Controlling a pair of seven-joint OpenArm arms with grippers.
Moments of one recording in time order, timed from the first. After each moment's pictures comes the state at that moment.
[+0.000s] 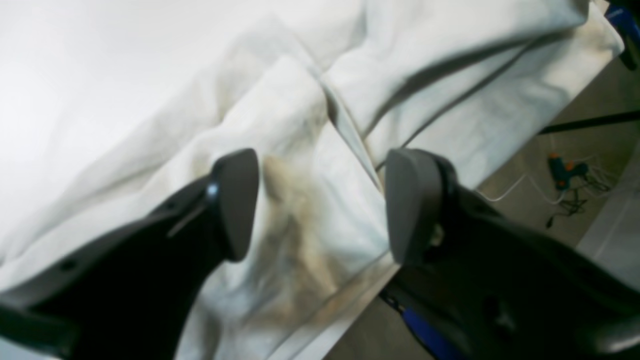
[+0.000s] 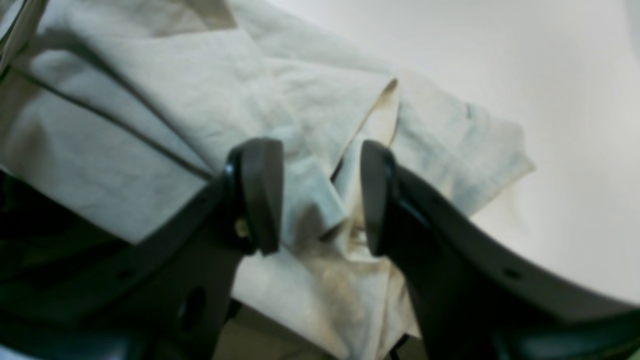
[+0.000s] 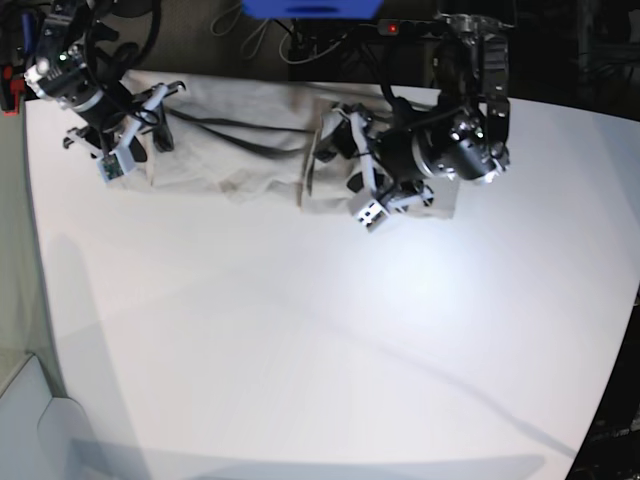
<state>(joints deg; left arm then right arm) 8.4 -0.5 2.5 104.8 -25.8 -39.8 69.8 -26.4 4.5 24.4 113.1 15.2 40.0 -48.3</state>
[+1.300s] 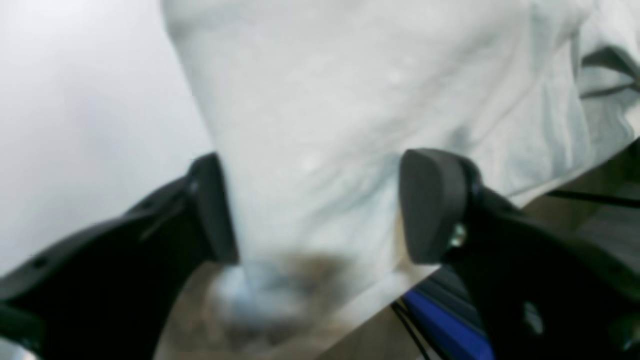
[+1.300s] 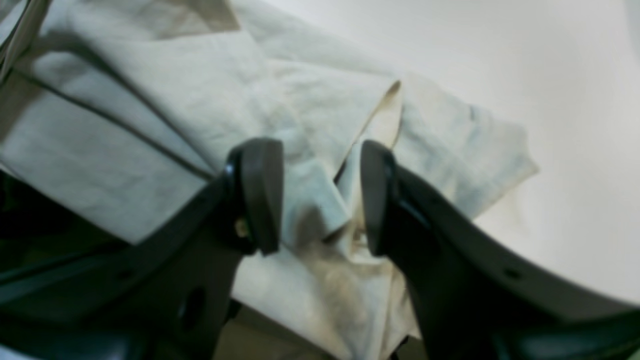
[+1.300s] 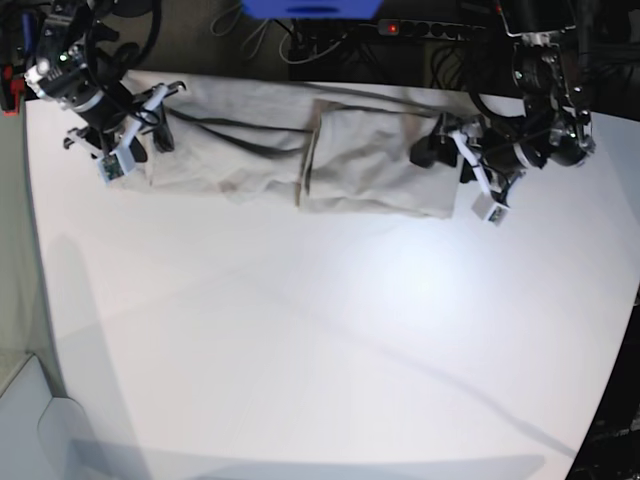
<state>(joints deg) 8.3 -10.3 -17.6 89.1 -39.5 -39.6 68.9 -26.3 4.5 24.3 113.1 15.0 40.0 -48.3</state>
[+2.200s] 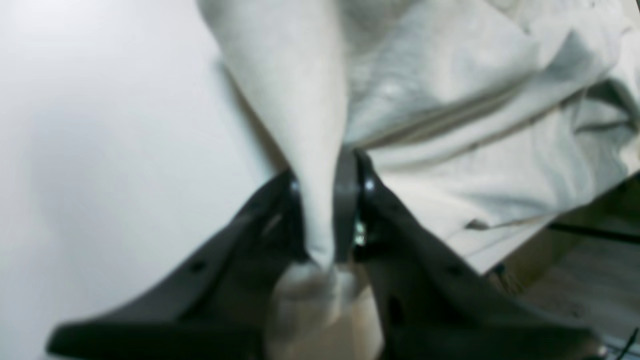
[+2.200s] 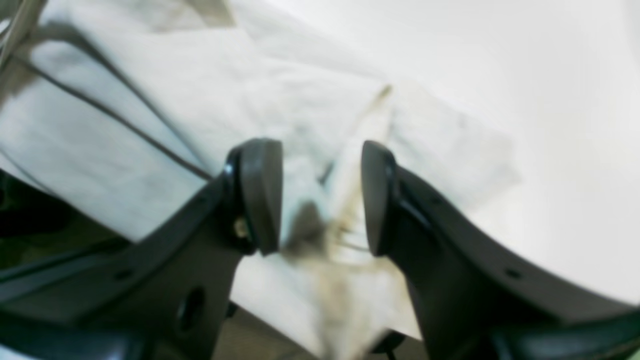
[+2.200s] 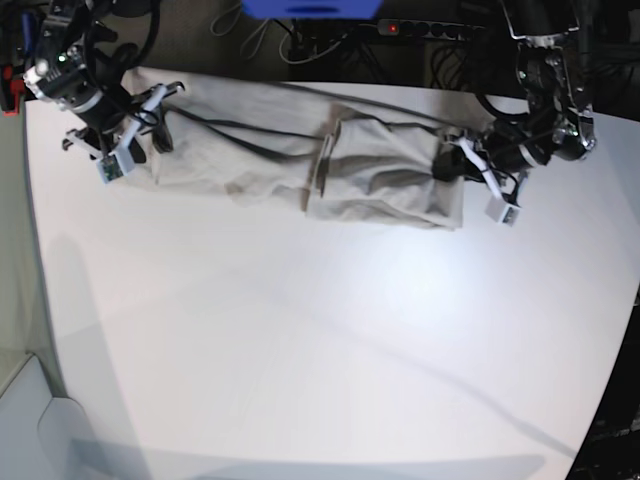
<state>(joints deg) 7.9 -11.7 -19.3 84.0 -39.4 -39.8 60.5 -26.3 5.4 24.3 113.1 15.2 40.0 -48.3</state>
